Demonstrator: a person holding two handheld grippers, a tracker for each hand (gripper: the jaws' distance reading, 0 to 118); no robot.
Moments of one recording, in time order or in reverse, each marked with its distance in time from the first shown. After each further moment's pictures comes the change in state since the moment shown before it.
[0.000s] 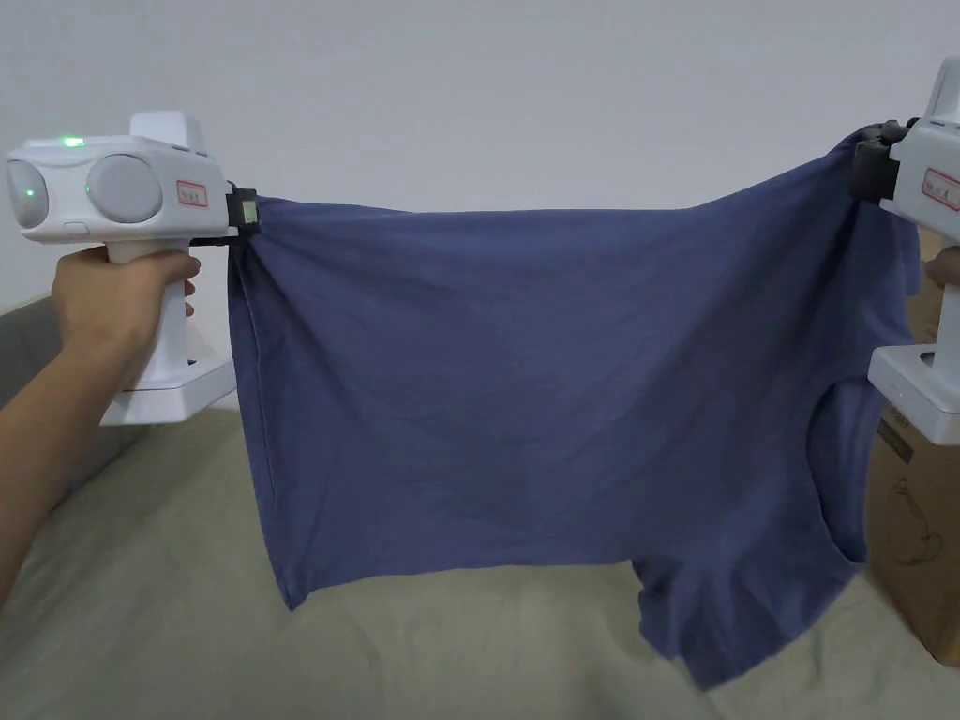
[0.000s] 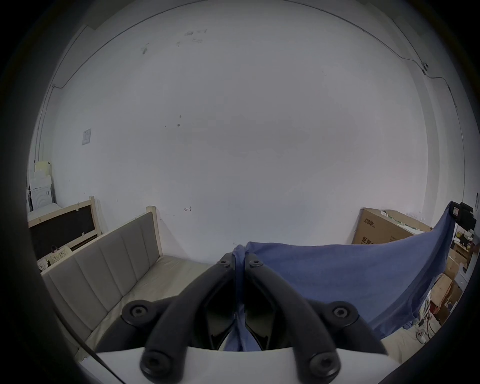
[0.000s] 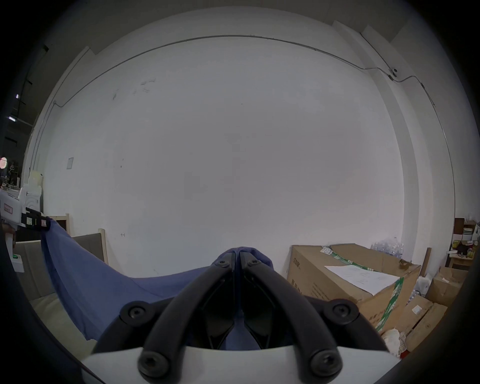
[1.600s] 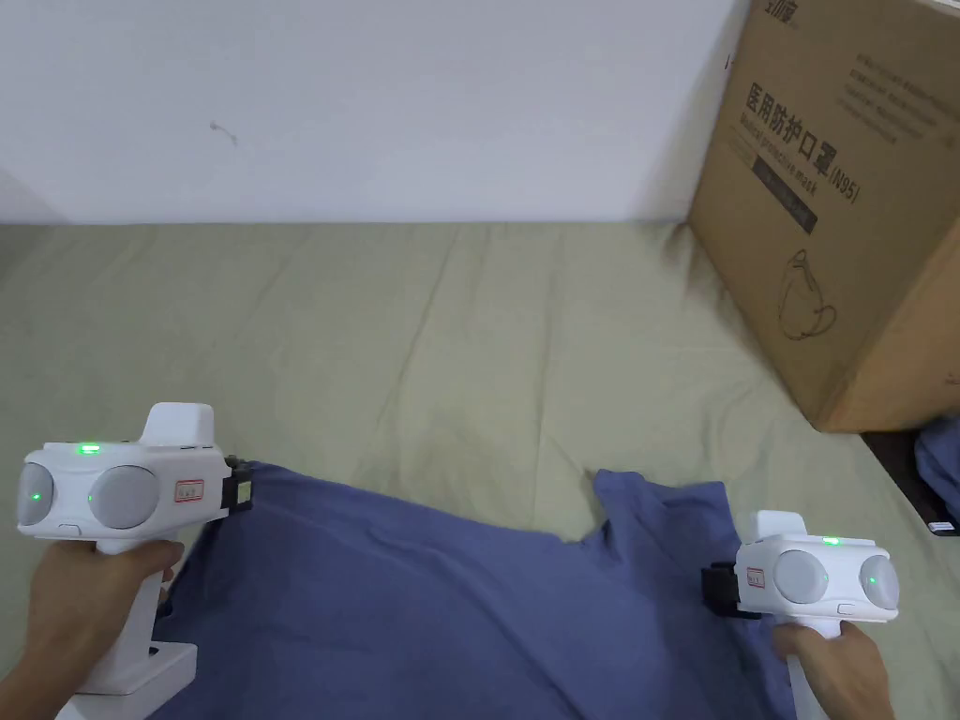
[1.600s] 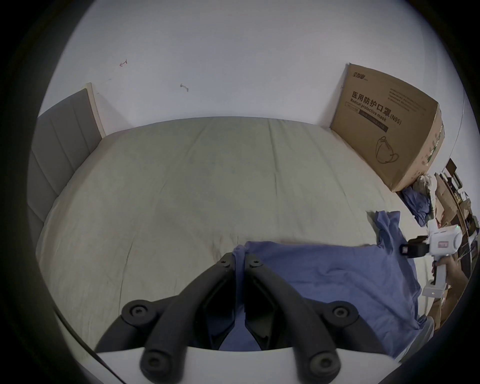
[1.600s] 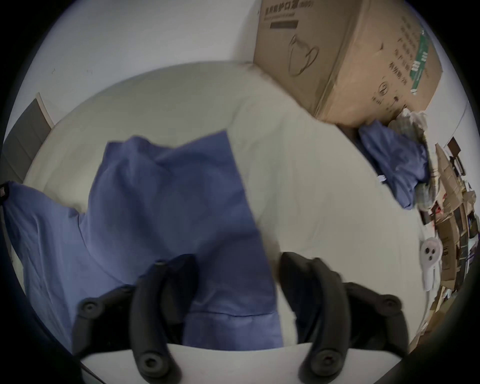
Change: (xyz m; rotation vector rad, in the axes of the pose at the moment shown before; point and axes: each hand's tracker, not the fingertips) left arm 0.083 -0.382 -0.079 -0.657 -0.184 -0.085; right arm 0.037 -0.540 0.042 -1.172 -0.123 -0.122
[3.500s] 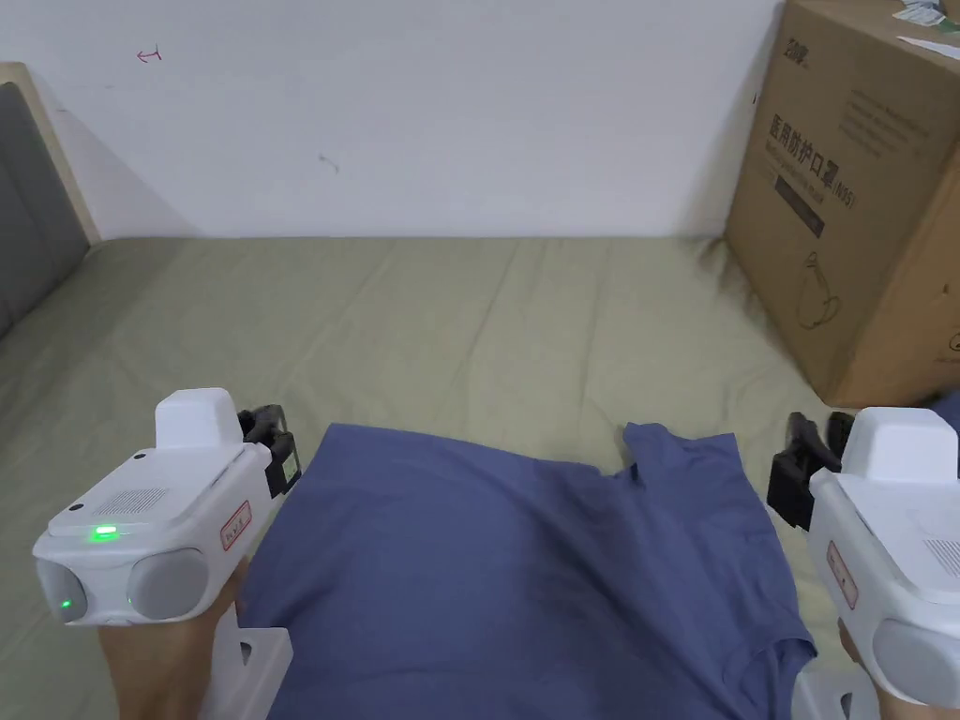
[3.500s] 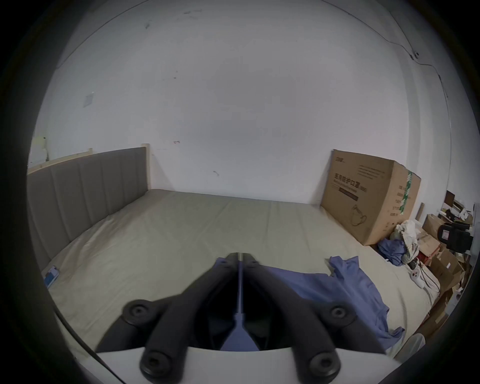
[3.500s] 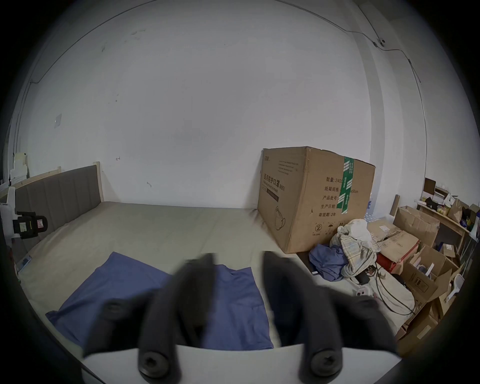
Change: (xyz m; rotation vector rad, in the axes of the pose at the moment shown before) left arm 0.045 -0.122 0.231 0.515 0.080 0.087; right arm -0.064 -0.139 0.359 0.819 -0.013 0.040
